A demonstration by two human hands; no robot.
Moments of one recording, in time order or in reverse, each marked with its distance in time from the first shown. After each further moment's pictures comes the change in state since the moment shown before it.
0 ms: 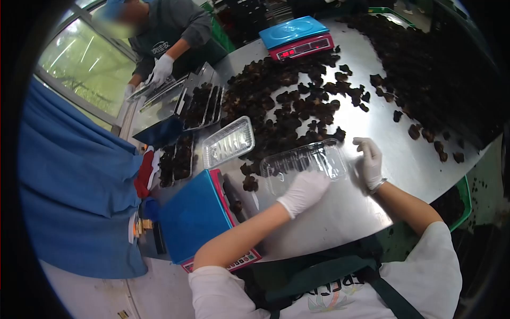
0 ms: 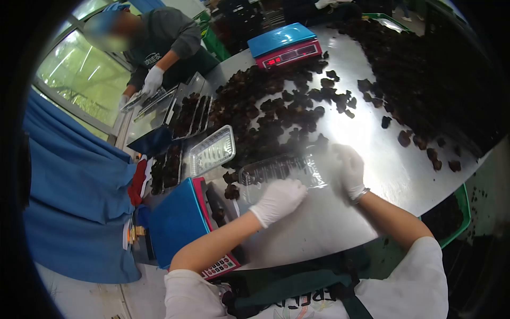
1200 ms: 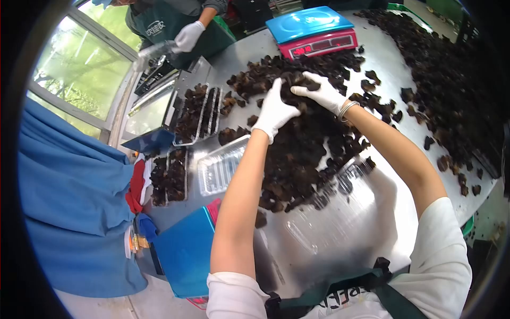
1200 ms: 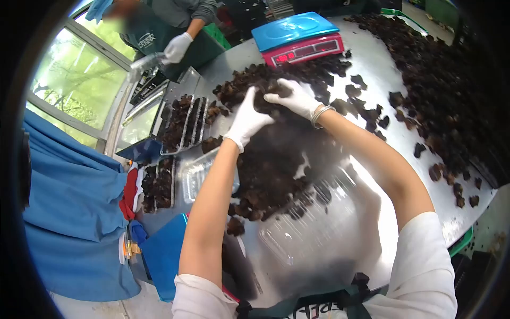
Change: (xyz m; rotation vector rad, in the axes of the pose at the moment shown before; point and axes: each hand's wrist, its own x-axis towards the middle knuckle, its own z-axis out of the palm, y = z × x) left_hand 0.108 -0.267 0.026 -1.000 0.387 -0.534; right_hand 0.258 0.032 0.180 -0.504 -0.557 -0.284
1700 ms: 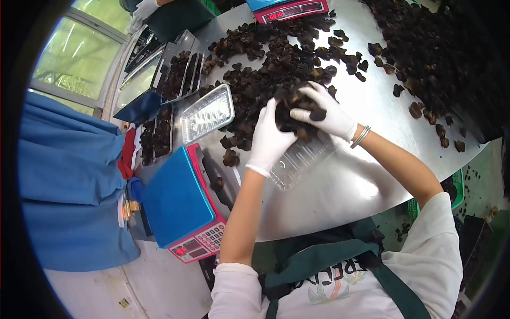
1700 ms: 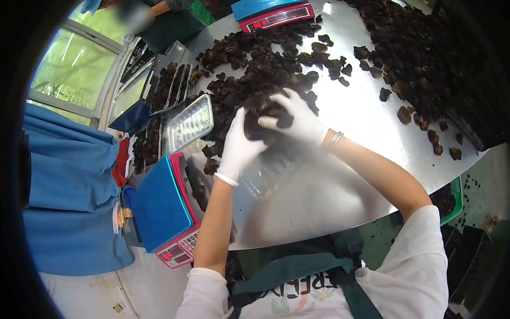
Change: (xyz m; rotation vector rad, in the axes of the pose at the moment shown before) left_hand -0.201 0.109 0.084 0.291 0.085 -0.147; right_hand -0.223 -0.077 -0.029 0.039 -0.081 0.052
